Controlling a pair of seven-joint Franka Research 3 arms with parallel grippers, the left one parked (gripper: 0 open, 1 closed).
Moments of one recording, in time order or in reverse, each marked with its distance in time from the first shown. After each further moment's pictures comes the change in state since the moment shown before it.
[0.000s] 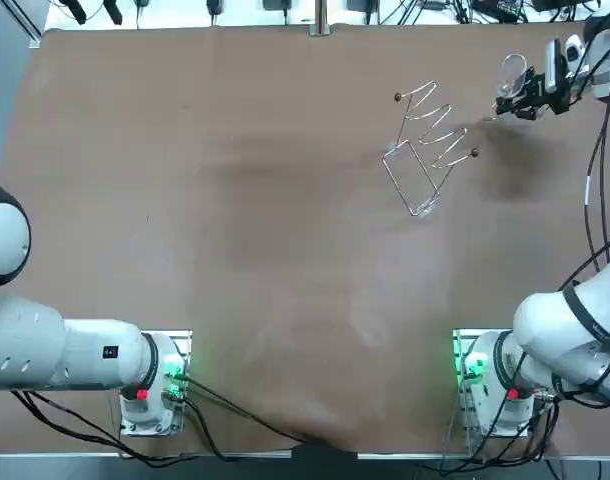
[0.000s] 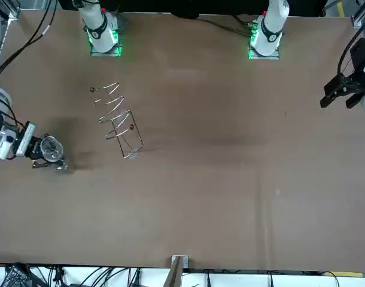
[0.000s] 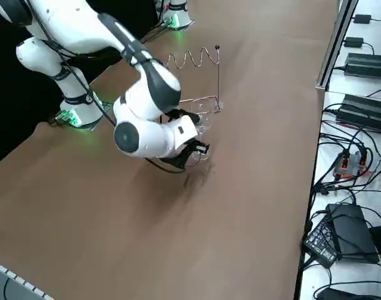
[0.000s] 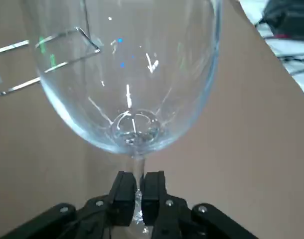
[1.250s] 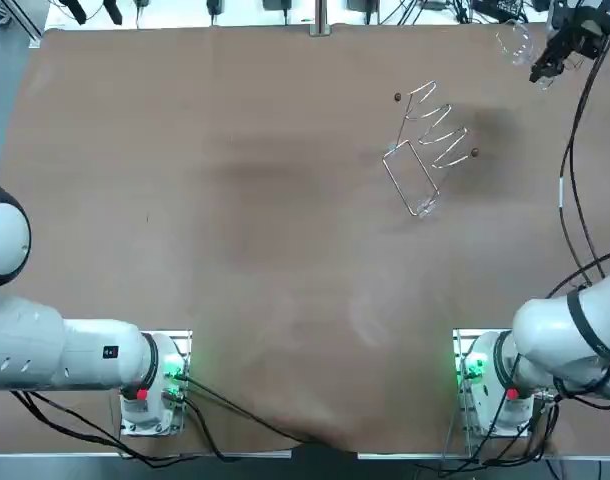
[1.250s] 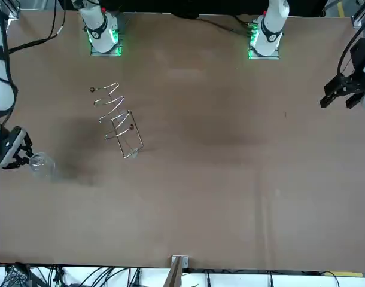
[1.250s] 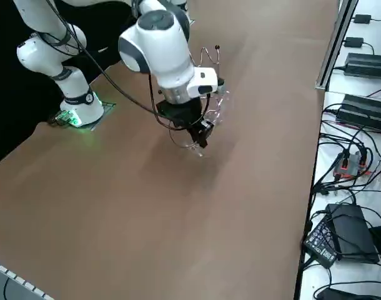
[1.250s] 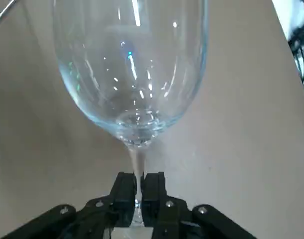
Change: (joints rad) arm 0.121 -0.197 0.005 0.028 -0.675 0.109 0.837
